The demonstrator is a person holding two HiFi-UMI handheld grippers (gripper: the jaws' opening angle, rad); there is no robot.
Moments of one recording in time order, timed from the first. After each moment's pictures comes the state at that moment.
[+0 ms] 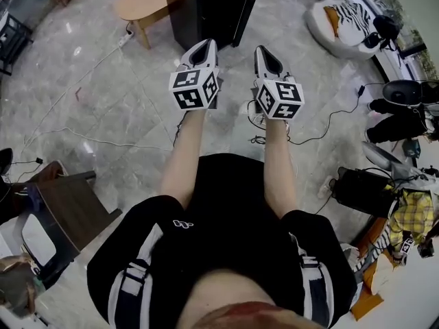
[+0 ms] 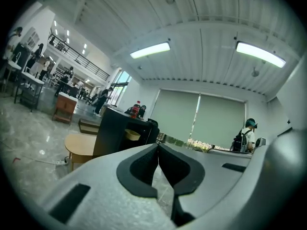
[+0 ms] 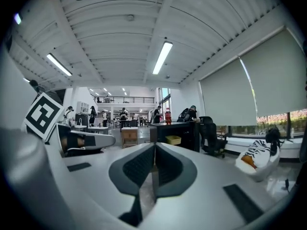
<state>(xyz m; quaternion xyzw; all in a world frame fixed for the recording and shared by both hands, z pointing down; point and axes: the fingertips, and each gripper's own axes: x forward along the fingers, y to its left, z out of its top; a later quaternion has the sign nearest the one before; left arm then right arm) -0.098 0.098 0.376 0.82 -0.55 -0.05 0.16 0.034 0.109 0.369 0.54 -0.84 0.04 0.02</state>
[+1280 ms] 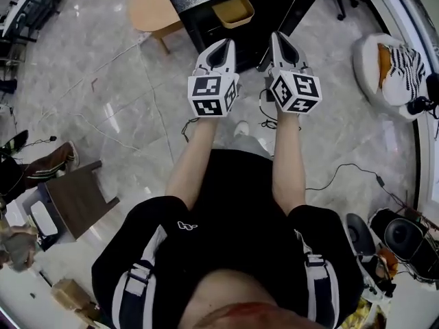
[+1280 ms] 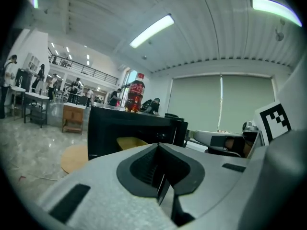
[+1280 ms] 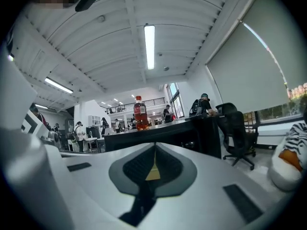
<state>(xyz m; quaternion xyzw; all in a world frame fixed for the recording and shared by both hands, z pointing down) -0.030 -0.304 0.427 0.76 -0.64 0.02 0.13 0.075 -0.351 0.408 0.44 -0.89 0.10 -0.03</state>
